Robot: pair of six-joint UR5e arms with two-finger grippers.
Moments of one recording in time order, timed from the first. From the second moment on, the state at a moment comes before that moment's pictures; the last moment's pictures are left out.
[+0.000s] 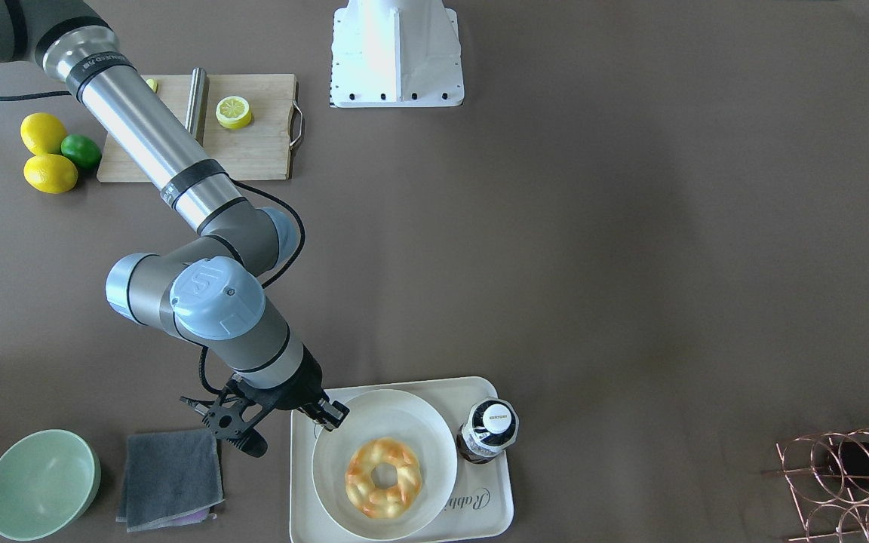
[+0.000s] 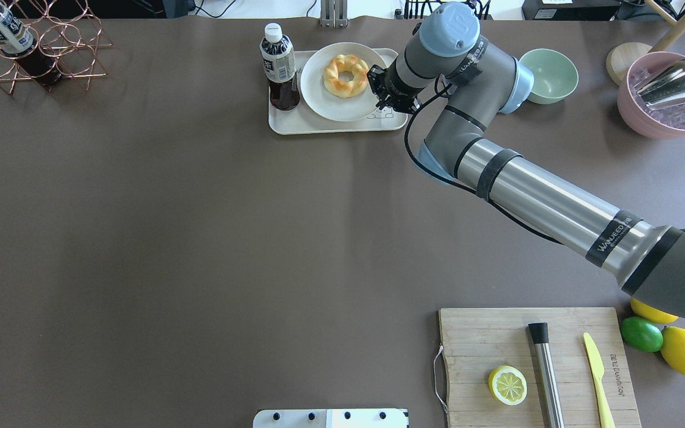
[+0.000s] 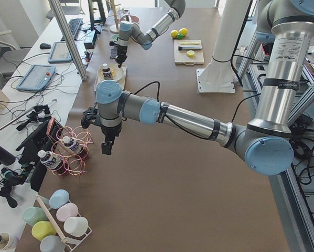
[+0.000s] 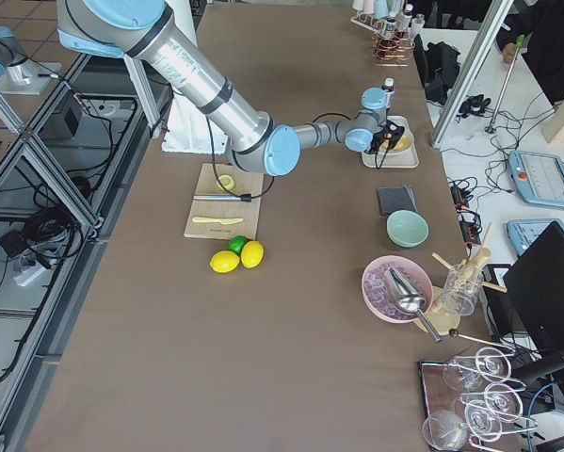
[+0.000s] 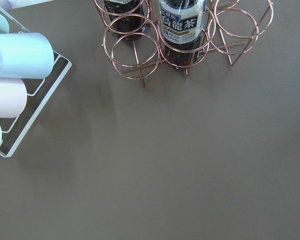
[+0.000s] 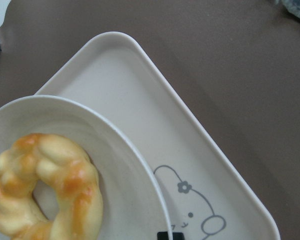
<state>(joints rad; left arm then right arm) -1.54 -1.73 -1.72 -1.52 -2.31 -0.02 0.81 -0.60 0.79 -0.78 2.00 1.71</state>
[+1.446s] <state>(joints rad) -1.58 -1.70 -1.71 -1.52 -2.33 0.02 0.93 -1.03 1.51 -1.48 2.10 1.33</state>
